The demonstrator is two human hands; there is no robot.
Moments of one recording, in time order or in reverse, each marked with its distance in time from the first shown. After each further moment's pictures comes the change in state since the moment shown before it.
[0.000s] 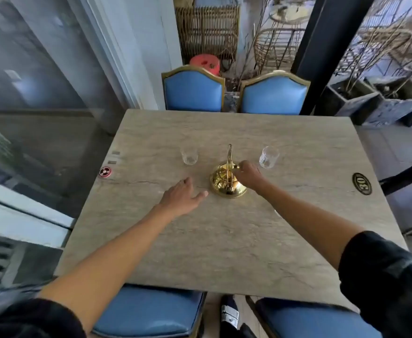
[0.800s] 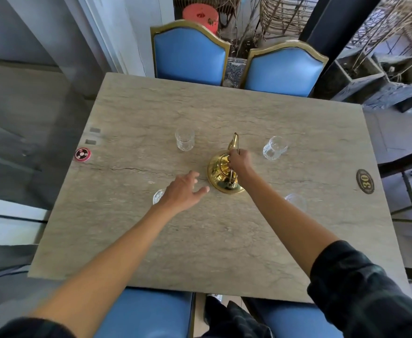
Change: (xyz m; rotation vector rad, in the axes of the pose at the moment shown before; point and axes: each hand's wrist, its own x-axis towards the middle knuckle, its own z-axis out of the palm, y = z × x) left_hand 0.082 -0.037 0.029 -0.326 -0.038 0.081; right_hand 0.103 0.002 0.065 0.614 0.113 0.360
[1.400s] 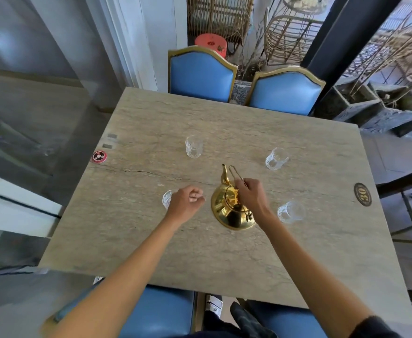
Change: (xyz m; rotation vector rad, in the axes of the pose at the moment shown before) left_hand -0.055 -0.011 0.019 -0.486 0.185 -0.114; right_hand -0.132 0.020 -0.037 -0.219 -0.065 -0.255
